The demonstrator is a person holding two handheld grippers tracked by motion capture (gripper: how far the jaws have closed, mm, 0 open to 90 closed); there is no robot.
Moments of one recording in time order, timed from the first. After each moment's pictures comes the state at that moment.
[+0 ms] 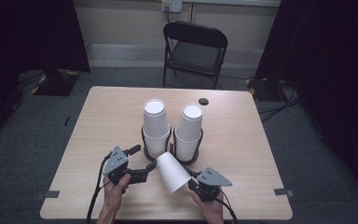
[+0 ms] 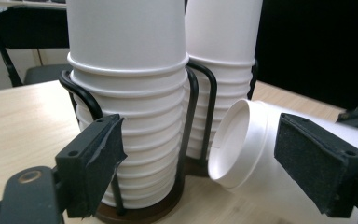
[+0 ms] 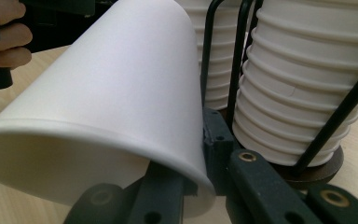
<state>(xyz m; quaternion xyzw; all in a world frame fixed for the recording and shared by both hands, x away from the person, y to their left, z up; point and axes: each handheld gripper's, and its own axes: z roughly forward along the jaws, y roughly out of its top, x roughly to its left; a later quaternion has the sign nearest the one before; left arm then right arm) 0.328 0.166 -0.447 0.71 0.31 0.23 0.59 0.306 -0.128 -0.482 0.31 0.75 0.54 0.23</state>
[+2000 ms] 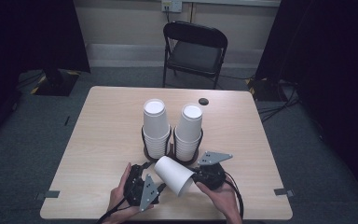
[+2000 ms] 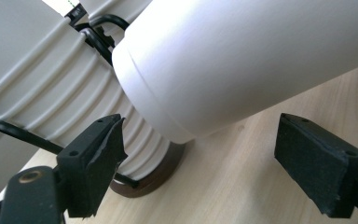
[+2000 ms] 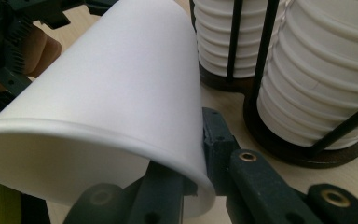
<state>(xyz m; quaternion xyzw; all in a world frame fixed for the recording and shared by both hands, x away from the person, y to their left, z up) 0.283 0.112 -0.473 0.82 0.13 0.40 0.39 0.334 -0.138 -0.432 0.29 0.84 0.45 0.08</state>
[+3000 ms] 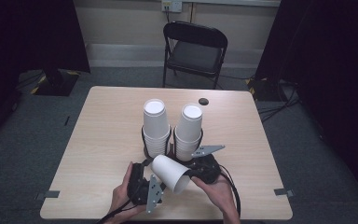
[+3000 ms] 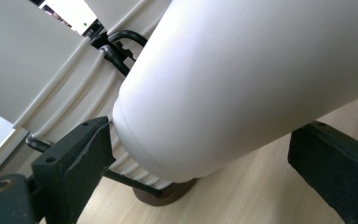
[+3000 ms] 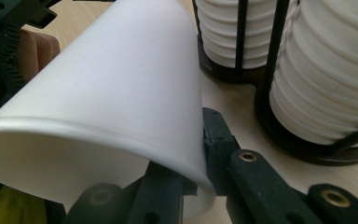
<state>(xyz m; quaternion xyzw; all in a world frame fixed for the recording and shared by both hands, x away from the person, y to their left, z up) 0.282 0.099 -0.472 0.81 0.11 0.45 0.36 0.348 -0.123 -0.423 0.32 0.85 0.41 0.04</state>
